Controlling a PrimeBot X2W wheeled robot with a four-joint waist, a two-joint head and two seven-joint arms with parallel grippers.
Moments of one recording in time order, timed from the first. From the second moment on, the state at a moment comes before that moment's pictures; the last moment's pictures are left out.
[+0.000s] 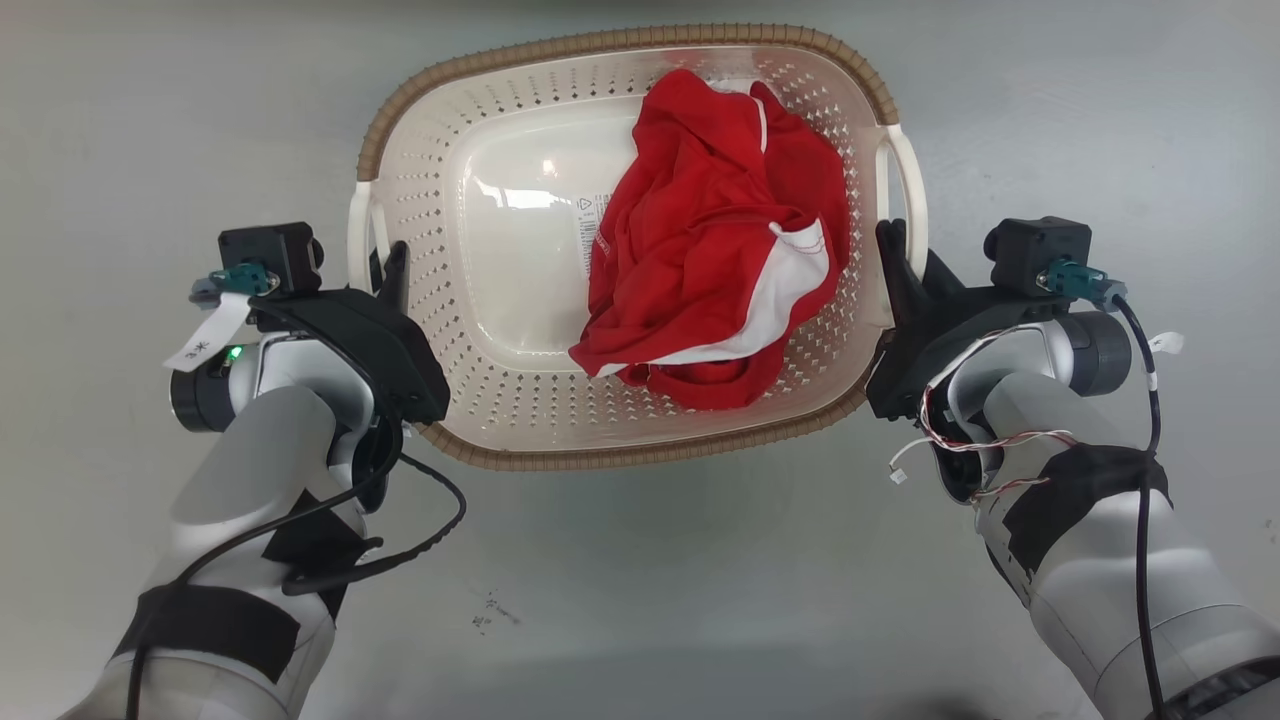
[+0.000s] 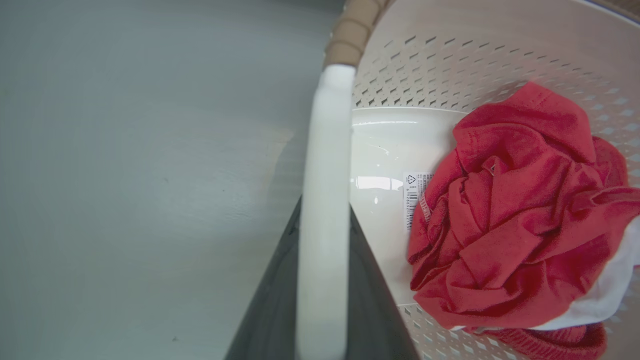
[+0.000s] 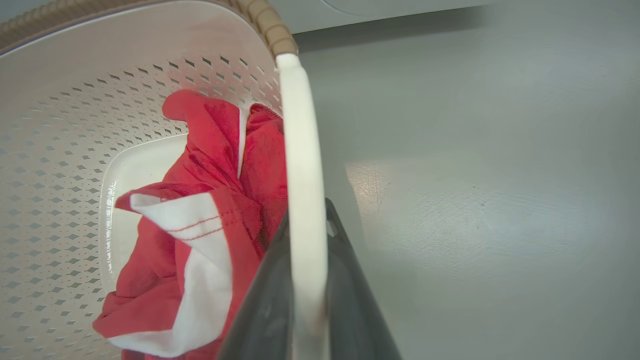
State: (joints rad) left arm -1.03 0.06 -0.43 1.19 -0.71 -0.06 -0.14; right arm -1.06 -0.06 0.57 1.18 0.62 0.05 -0.23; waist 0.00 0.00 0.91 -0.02
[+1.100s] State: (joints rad) left arm -1.06 0.06 -0.43 1.25 -0.73 -0.11 -0.08; right arm -1.07 -0.08 0.61 1.21 0.62 0.10 -0.25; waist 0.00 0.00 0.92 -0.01
